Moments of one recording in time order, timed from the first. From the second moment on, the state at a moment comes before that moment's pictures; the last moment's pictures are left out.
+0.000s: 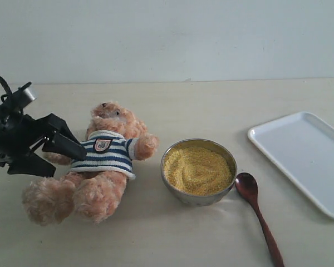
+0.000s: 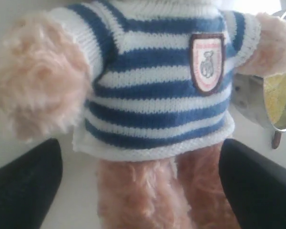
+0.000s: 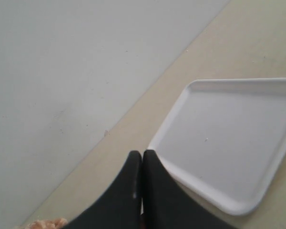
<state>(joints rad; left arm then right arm) 0.03 1.82 -1.00 -0.88 0.94 0.70 -0.12 0.00 0.00 0.47 0.26 0.34</state>
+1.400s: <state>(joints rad) 0.03 2.20 -0.86 -1.77 1.15 1.56 -0.12 0.00 0.00 0.56 0.30 0.34</state>
